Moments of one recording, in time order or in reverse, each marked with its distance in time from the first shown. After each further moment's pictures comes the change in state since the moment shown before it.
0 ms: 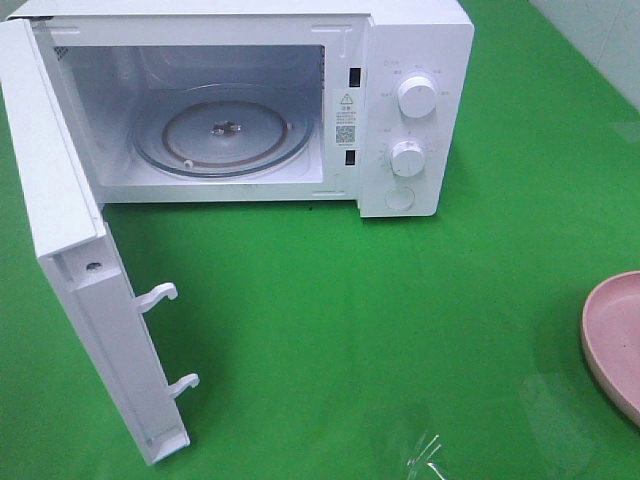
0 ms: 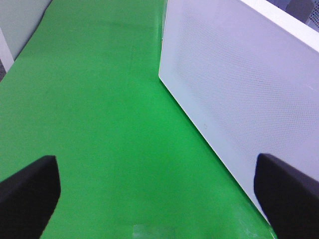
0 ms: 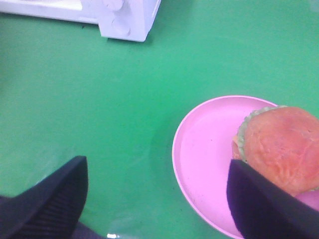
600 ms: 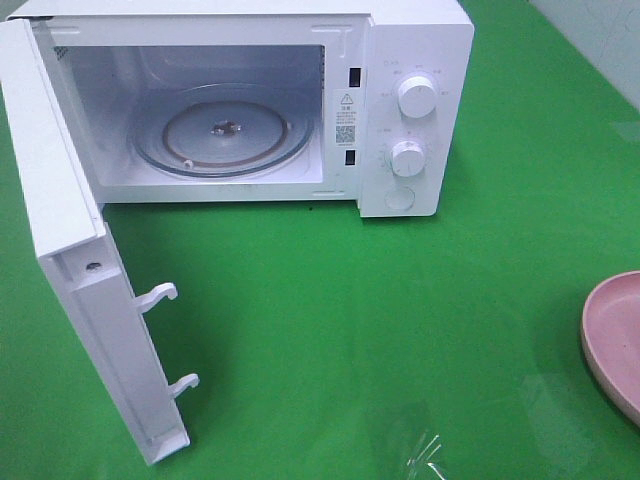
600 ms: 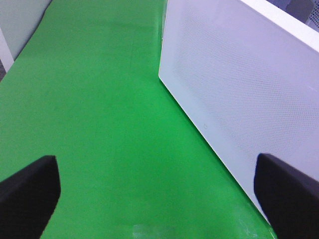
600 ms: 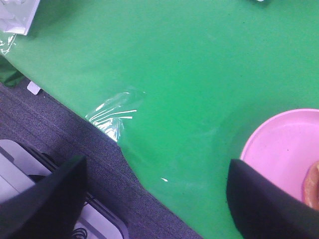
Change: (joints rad) left arm 0.000 0.000 0.000 0.000 0.000 0.000; right arm 0.441 0.394 -0.100 -0.025 0.010 -0.004
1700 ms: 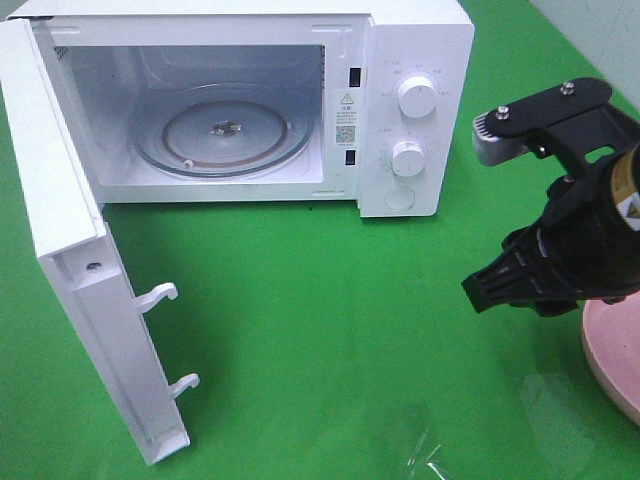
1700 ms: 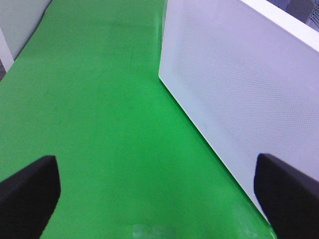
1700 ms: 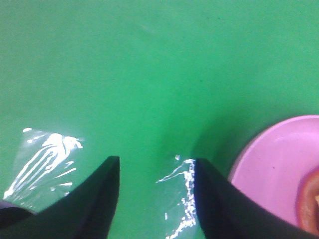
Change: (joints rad) left arm 0.000 0.000 0.000 0.000 0.000 0.000; right arm 0.013 0.681 -0.107 -0.313 -0.280 0.431
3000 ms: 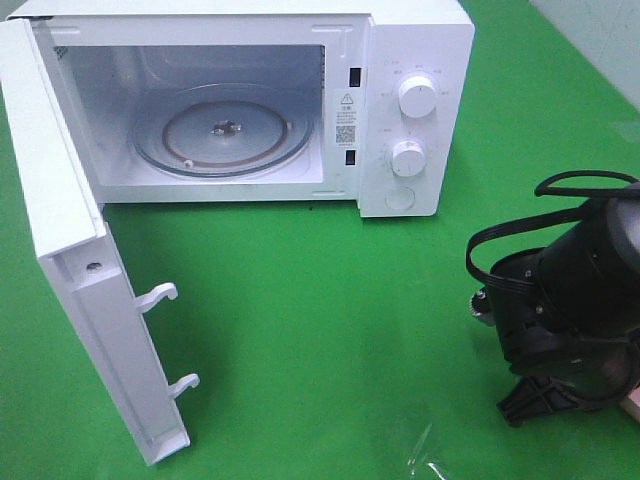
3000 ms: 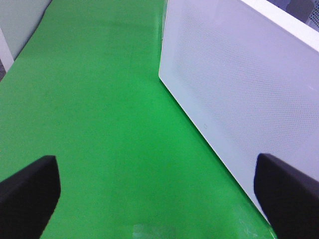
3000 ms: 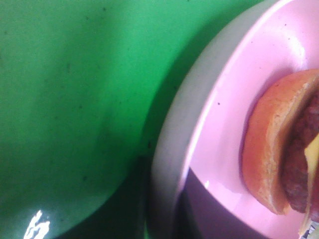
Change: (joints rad) left arm 0.000 0.000 0.000 0.000 0.000 0.000; right arm 0.000 0.671 0.125 -0.579 0.074 0.701
